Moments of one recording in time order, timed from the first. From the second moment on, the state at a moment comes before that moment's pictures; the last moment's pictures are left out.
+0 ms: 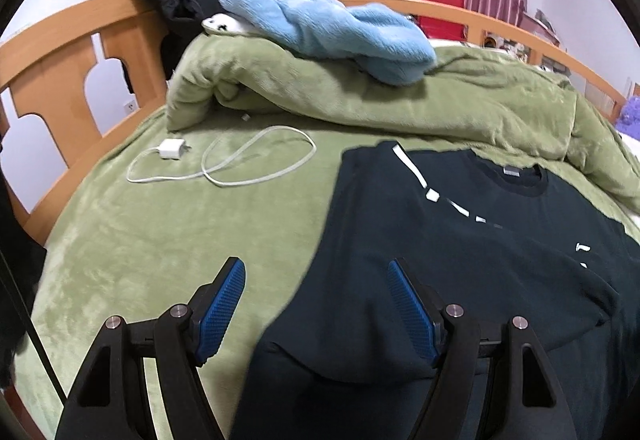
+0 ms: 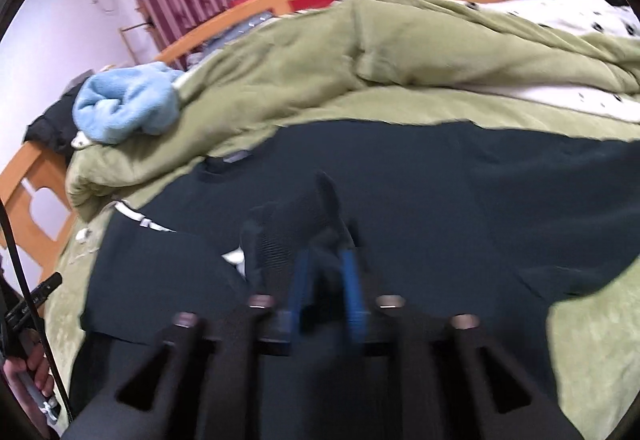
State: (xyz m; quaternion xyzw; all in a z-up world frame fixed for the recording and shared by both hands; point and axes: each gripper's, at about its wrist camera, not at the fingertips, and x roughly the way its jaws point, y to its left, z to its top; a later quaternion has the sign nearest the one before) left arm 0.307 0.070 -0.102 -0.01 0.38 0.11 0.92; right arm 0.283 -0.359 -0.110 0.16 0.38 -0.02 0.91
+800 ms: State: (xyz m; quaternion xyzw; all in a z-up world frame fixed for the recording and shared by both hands) left arm 0.331 0.044 -0.146 0.00 0.40 0.08 0.91; right arm 0.313 -0.380 -0.149 0.09 0.40 -0.01 0.91
